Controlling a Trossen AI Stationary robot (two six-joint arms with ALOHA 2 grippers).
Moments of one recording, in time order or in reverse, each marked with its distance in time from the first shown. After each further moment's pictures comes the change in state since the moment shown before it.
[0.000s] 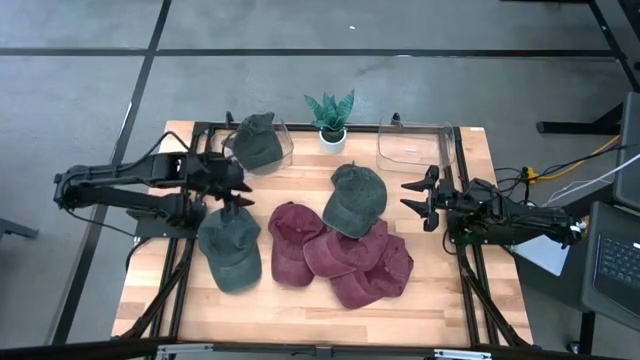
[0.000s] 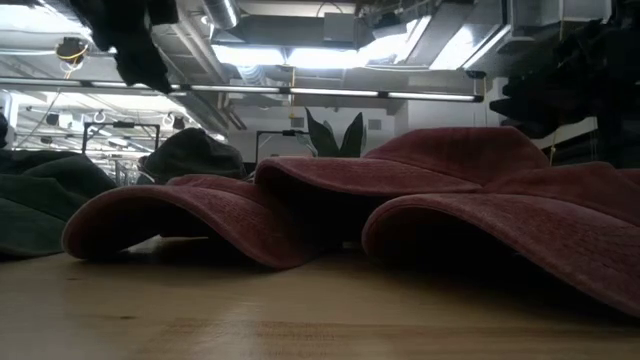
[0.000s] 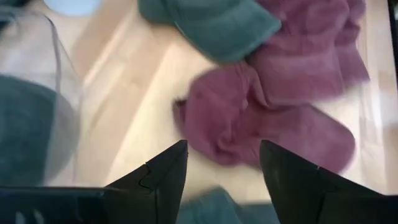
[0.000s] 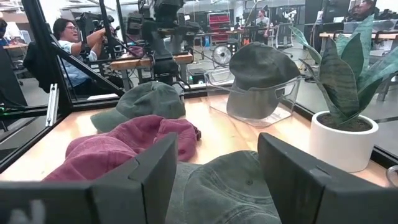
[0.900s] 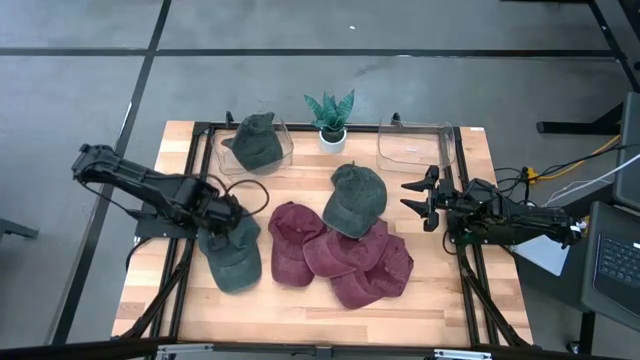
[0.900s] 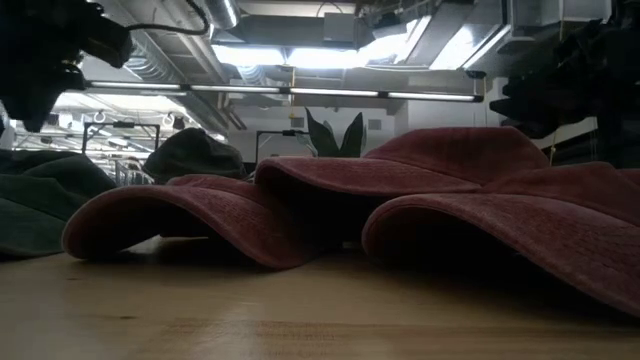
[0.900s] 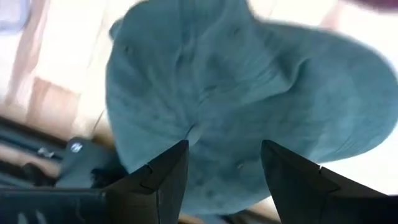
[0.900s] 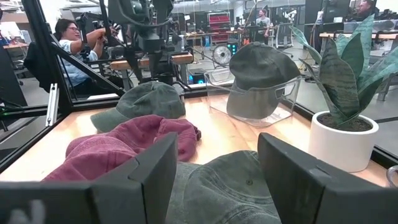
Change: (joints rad) left arm -0.408 0.272 0.053 -0.475 -0.029 -0.476; right arm 0.000 0.000 0.000 0.001 0.000 0.000
